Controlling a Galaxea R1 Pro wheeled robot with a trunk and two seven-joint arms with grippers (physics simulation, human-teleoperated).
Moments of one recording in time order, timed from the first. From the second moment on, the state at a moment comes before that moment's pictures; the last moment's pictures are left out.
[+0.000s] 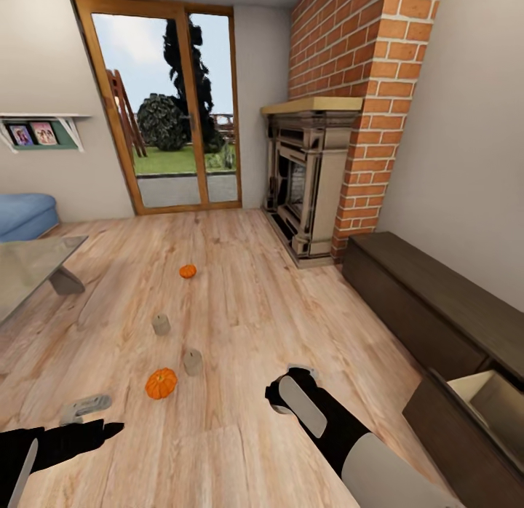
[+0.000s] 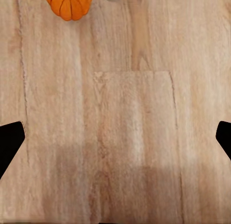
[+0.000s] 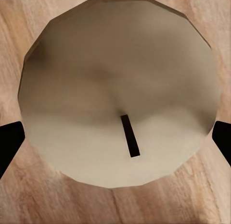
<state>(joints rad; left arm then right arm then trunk) -0.17 0.19 0.39 -1.46 -0.09 1.02 -0.50 -0.67 0.14 0.62 -0.81 -1.00 0.60 -0.80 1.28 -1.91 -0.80</state>
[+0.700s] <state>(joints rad) -0.17 0.18 0.39 -1.46 -0.09 1.02 -0.50 -0.67 0.14 0.62 -0.81 -1.00 0.61 -0.80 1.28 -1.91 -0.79</state>
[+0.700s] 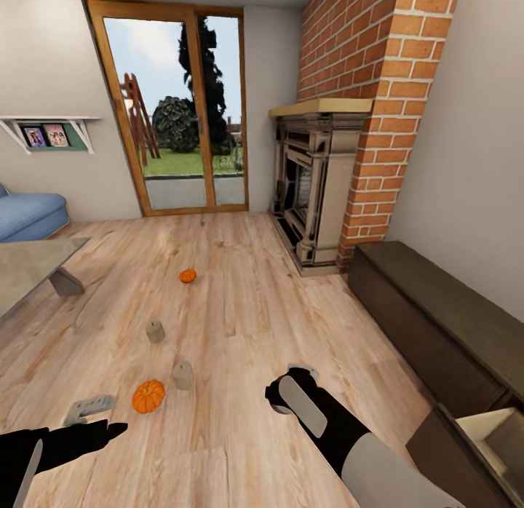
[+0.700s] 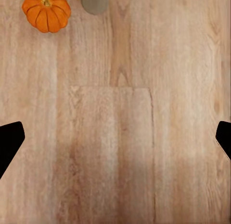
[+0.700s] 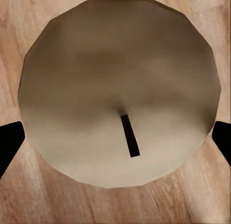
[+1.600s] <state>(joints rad) -0.17 0.17 0.39 -1.46 -0.09 1.02 -0.50 -0.67 0.14 0.62 -0.81 -1.00 0.60 -0.80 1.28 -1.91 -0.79</state>
